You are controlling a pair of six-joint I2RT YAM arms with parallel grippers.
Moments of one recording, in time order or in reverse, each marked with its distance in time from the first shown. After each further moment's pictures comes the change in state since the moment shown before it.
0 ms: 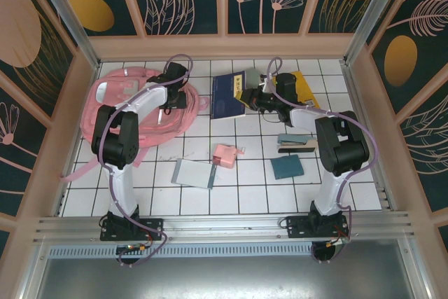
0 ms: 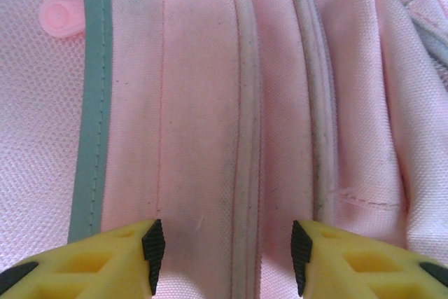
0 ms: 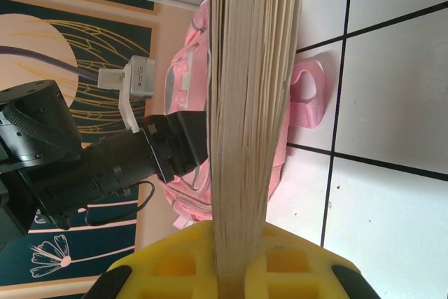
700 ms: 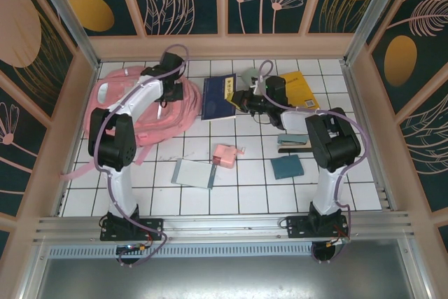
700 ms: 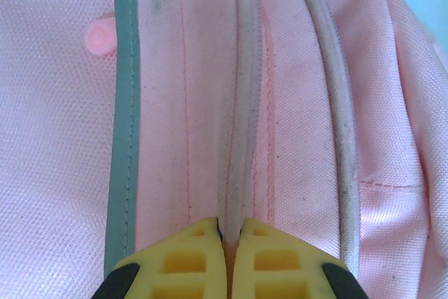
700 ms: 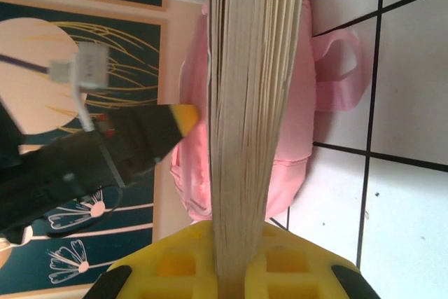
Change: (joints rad) left arm 0.011 -0.048 0.140 -0.131 0.026 0.027; right arm 0.080 0.076 0.005 0.158 0.051 0.145
